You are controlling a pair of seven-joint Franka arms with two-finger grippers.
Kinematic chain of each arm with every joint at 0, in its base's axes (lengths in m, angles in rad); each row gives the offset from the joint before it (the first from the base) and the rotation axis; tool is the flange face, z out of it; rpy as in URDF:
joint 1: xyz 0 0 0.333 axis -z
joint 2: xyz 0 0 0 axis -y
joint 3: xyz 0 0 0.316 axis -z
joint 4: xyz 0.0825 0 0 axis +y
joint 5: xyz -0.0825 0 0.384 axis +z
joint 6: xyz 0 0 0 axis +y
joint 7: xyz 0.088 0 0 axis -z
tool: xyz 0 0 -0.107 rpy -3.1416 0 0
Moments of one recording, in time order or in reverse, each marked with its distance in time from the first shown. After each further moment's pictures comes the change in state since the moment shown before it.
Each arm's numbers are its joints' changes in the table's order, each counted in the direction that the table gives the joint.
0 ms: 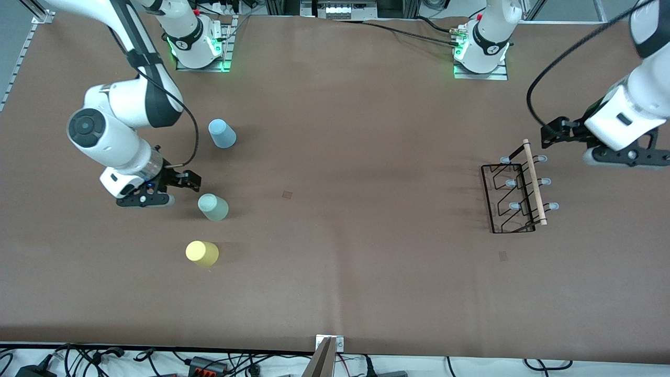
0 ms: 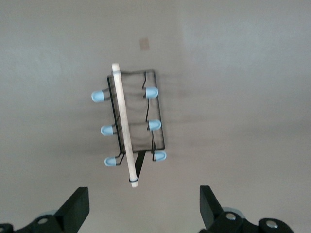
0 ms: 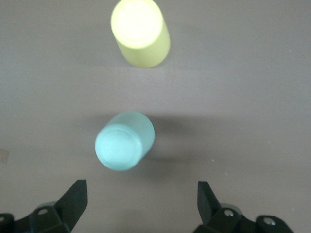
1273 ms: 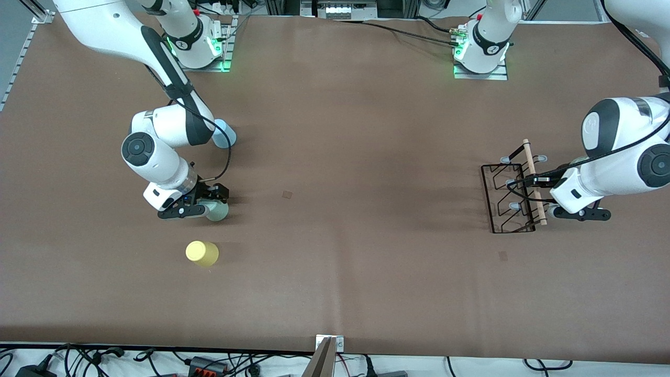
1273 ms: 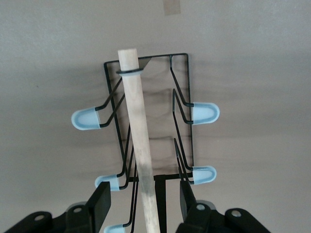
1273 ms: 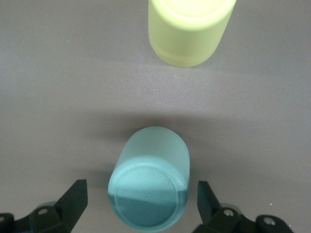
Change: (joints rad) left arm -0.107 -0.226 0.004 0.185 0.012 -0.303 0.069; right arm -0.054 -0.175 0.000 0.000 0.000 -0.189 0.003
